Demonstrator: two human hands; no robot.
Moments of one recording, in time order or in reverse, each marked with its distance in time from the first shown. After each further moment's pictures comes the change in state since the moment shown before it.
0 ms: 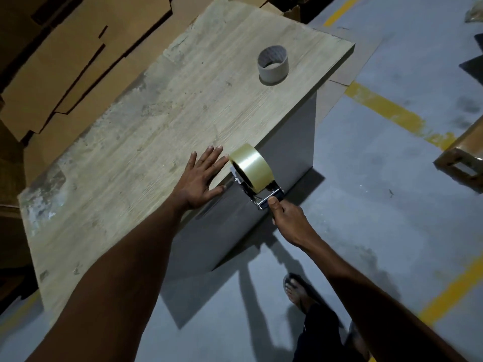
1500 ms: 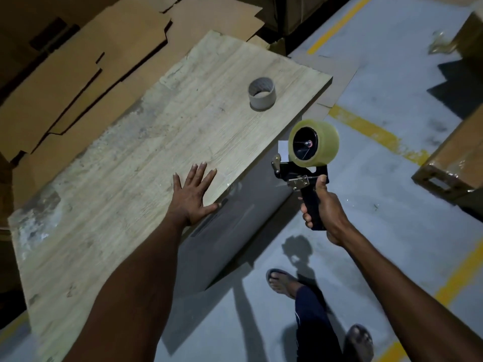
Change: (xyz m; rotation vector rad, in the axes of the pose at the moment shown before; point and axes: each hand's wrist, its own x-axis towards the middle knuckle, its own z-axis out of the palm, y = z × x) left_hand 0.000 0.003 -0.005 0.076 -0.067 -0.240; right_hand -0.001 -0.027 -0.109 0.659 0.109 0.304
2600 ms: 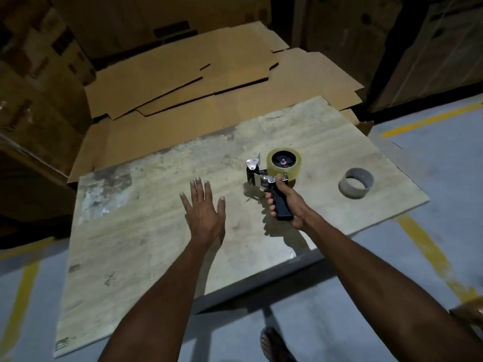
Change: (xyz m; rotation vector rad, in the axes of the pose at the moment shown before) left_hand -0.018 -0.099 -0.052 -0.177 0.441 -0.815; right_hand 0.116 -0.130 0.287 -0.179 -0.602 0.162
